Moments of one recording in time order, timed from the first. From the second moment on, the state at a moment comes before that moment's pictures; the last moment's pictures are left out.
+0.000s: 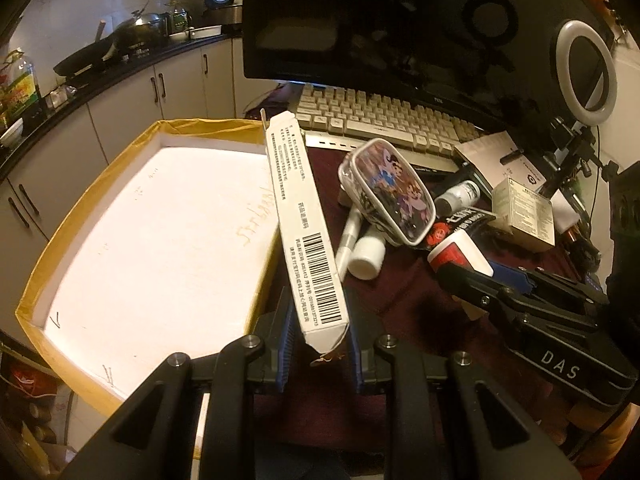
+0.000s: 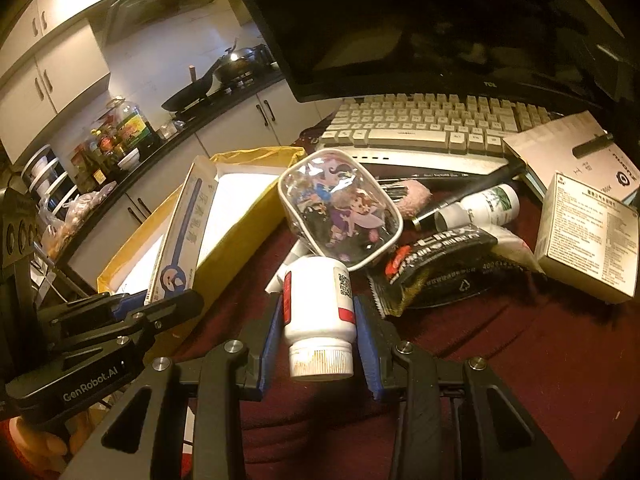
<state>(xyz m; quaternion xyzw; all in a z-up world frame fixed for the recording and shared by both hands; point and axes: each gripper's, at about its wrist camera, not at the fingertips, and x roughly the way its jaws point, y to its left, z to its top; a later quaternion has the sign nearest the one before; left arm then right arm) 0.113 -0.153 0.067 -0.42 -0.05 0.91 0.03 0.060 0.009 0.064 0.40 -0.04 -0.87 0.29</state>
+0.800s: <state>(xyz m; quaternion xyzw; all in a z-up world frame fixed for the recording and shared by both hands) 0.079 -0.235 0.055 -0.51 -0.07 0.86 0.07 0.029 -0.061 0.094 0.40 0.00 -0.85 0.34</state>
